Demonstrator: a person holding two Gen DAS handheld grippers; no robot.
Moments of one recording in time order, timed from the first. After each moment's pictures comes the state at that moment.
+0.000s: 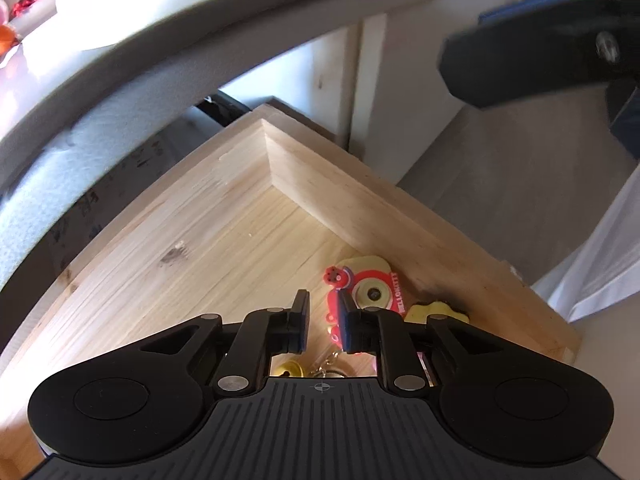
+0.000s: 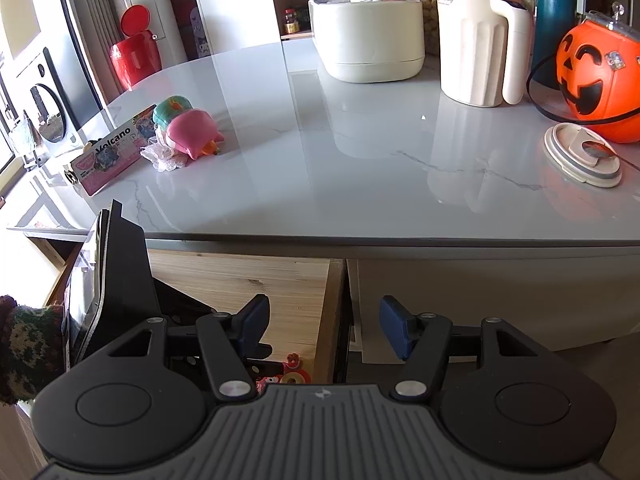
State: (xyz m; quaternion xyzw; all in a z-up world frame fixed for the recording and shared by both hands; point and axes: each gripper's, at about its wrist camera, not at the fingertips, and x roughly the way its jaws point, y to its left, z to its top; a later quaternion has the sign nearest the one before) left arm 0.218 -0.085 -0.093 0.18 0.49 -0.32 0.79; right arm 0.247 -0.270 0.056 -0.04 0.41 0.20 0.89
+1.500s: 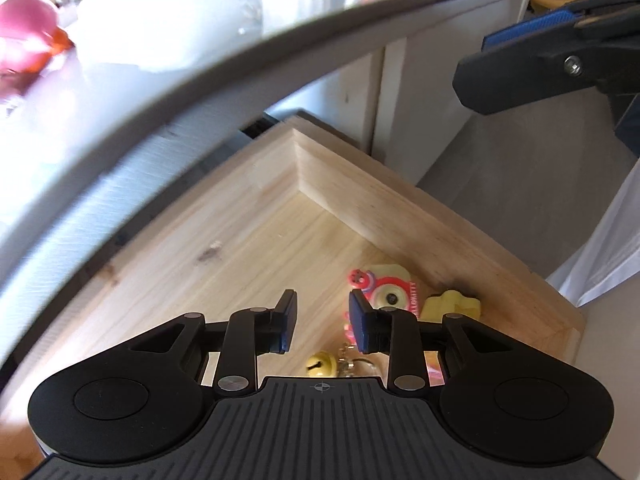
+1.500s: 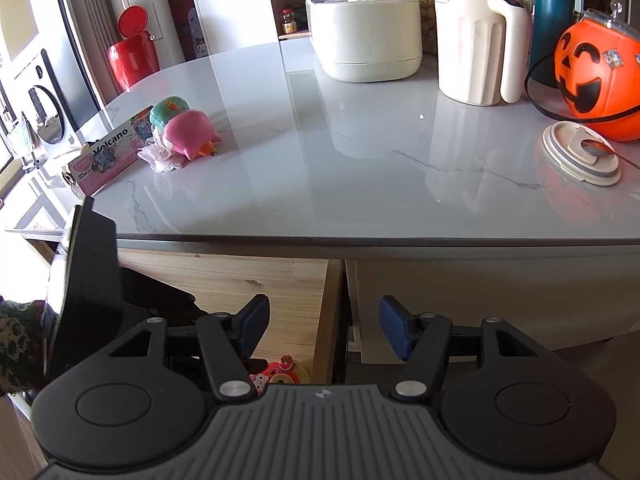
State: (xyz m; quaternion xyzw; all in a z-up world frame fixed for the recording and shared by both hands) left arm 0.253 -0.059 -0.063 0.18 0.47 -0.31 0.81; right arm 0.248 -0.271 0.055 -0.04 0.41 0.19 0.89
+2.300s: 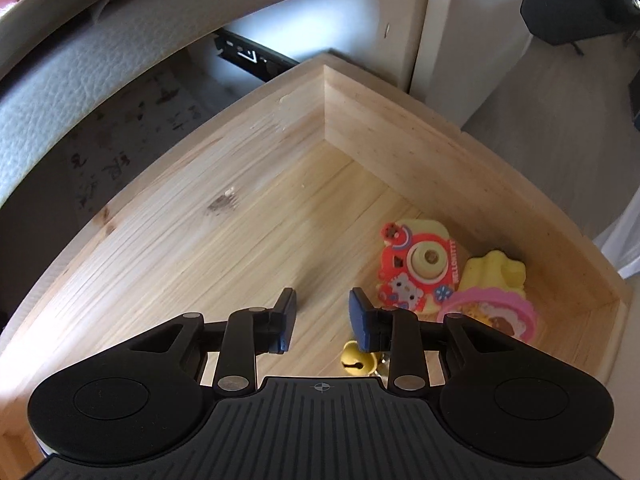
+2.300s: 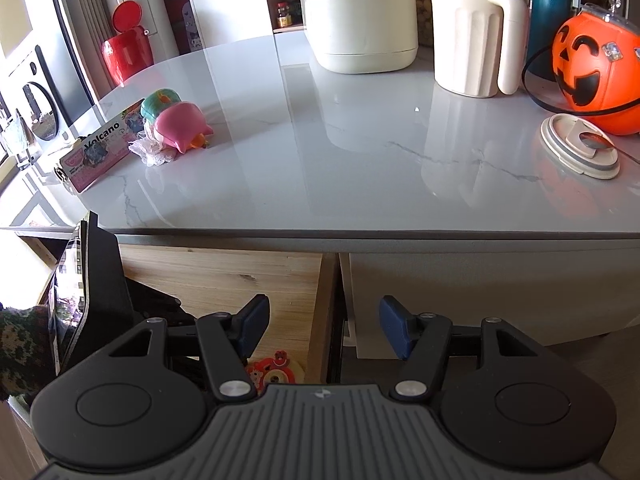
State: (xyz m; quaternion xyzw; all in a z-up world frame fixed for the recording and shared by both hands) left arm 0.218 -0.068 -0.092 0.18 0.51 -0.29 0.79; right arm 0.250 -0.271 0.051 -0.04 0.42 0.18 0.89
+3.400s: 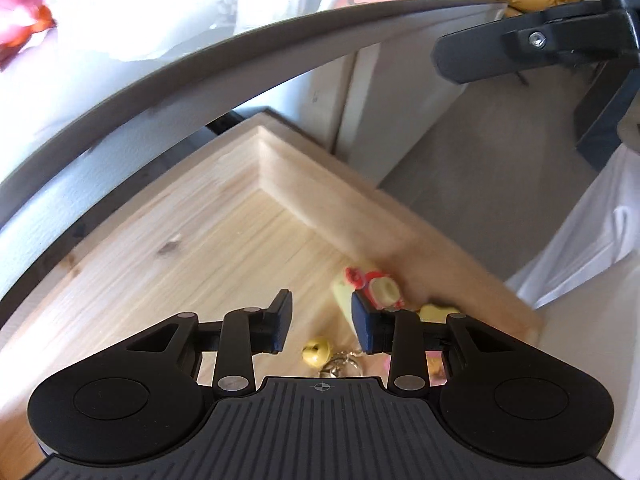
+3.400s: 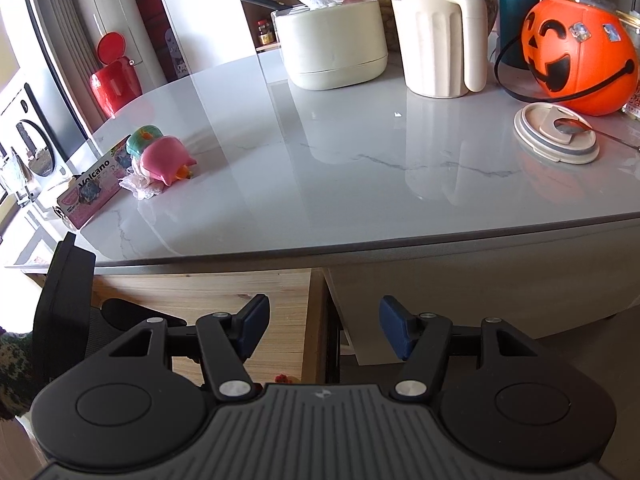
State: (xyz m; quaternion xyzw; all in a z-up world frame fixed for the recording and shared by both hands) left arm 0.204 -0.065 -0.052 0.13 0.49 -0.37 0.78; right arm 0.253 -0.288 0.057 0.00 0.41 0.17 0.89
